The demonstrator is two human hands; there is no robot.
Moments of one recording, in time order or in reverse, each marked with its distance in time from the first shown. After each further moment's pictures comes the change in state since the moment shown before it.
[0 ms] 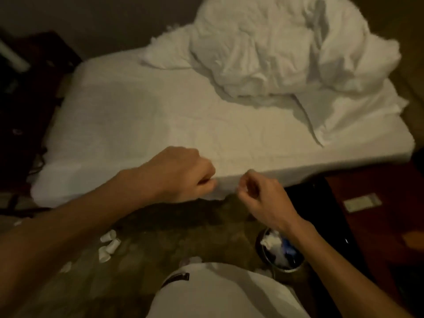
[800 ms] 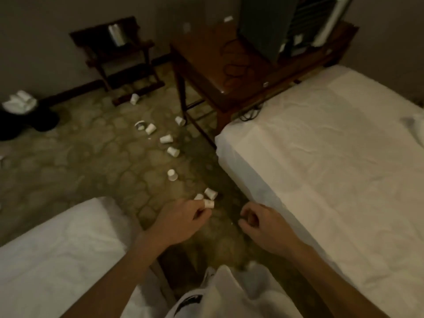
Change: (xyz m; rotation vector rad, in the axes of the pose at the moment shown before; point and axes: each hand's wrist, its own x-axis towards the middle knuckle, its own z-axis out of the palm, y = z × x) left_hand -0.504 -0.214 0.301 -0.836 0.484 -1.277; right_hand 0.104 -0.360 0.477 -0.423 -0.992 -0.529
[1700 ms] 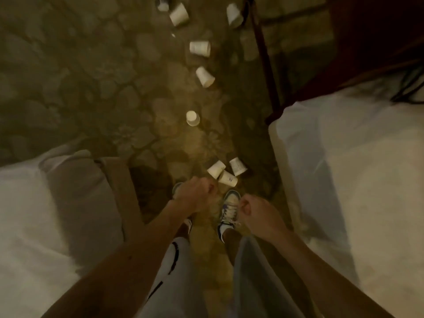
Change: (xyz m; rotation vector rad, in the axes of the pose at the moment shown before) left_hand 0.318 -0.321 0.183 -0.240 -0.350 -0.609; right_hand 0.449 0.109 0.184 -0.096 -0.580 0.188
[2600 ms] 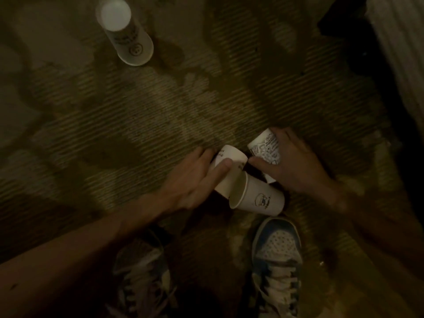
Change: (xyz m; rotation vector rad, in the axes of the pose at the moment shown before) left_hand 0.378 -0.191 0.241 -0.106 0.101 0.311; right_hand 0.439 0.219 0.188 -0.052 0.510 -0.080
